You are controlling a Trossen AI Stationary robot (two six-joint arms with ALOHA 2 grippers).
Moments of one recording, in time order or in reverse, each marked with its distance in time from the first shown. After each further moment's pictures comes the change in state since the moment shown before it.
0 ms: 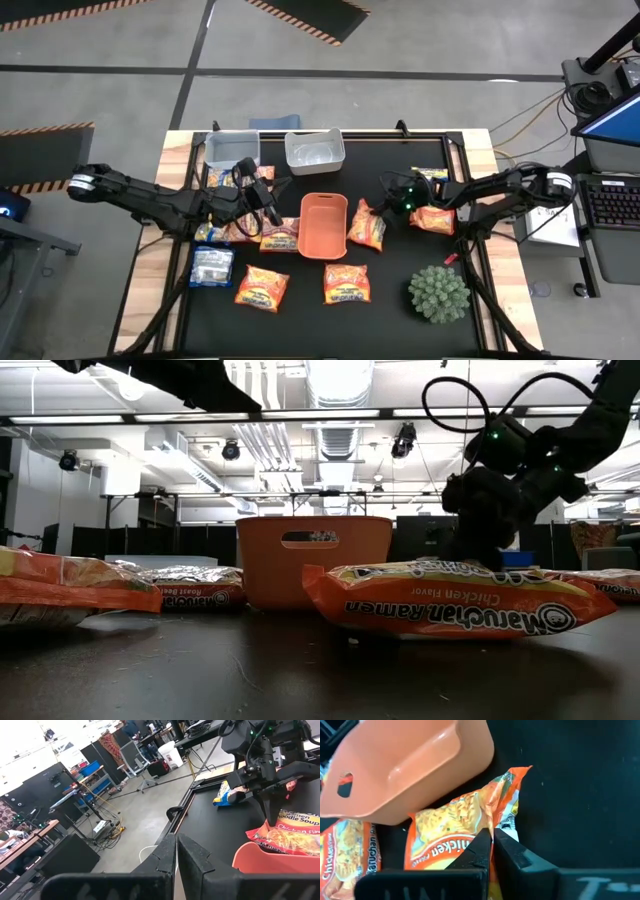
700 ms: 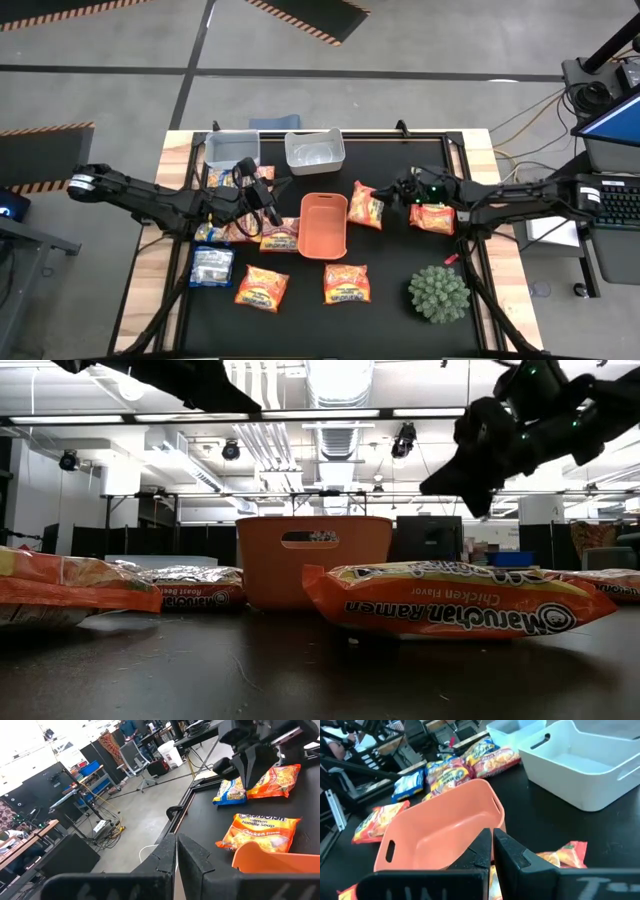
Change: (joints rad) left arm 0.000 0.000 0.000 -0.005 0.000 0.000; right arm 0.079 -0.325 0.011 0.007 0.205 -0.040
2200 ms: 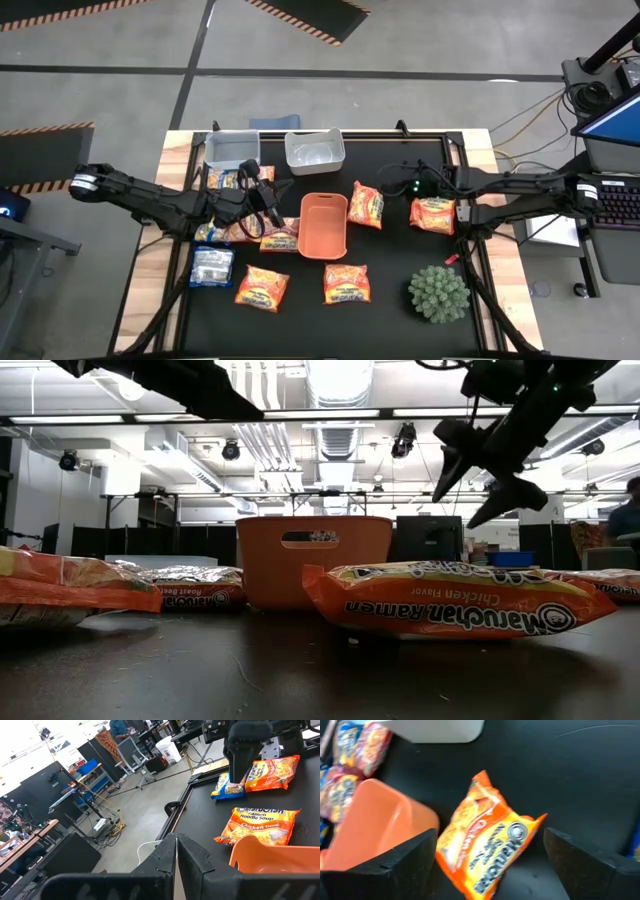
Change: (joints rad) left arm 0.000 0.030 0.000 0.001 0.000 0.008; right arm 0.020 0.042 0.320 -0.814 0.307 0.629
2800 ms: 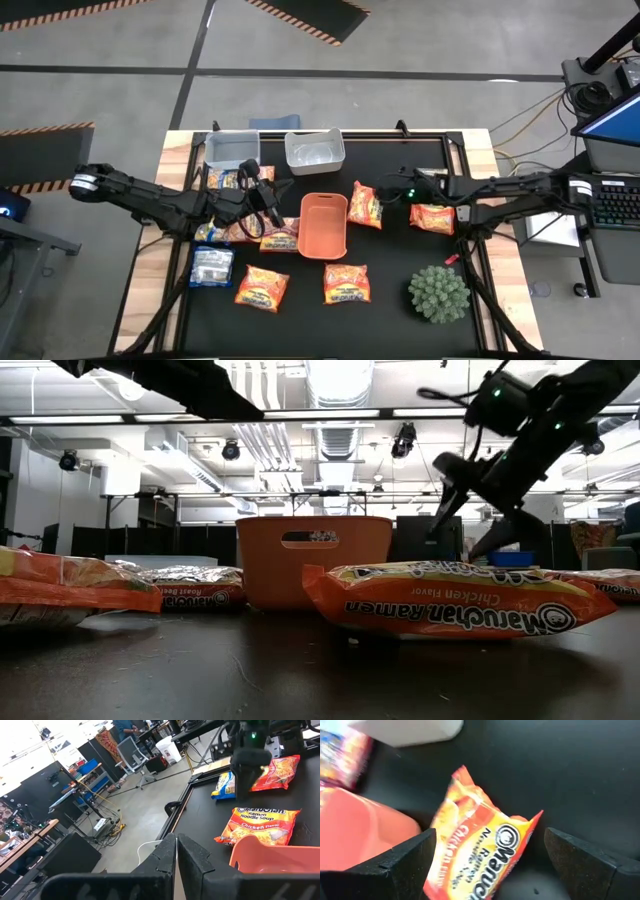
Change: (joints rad) left arm 0.001 -0.001 0.000 0.000 0.000 0.000; right arm 0.003 0.100 -0.157 0.269 0.035 0.072
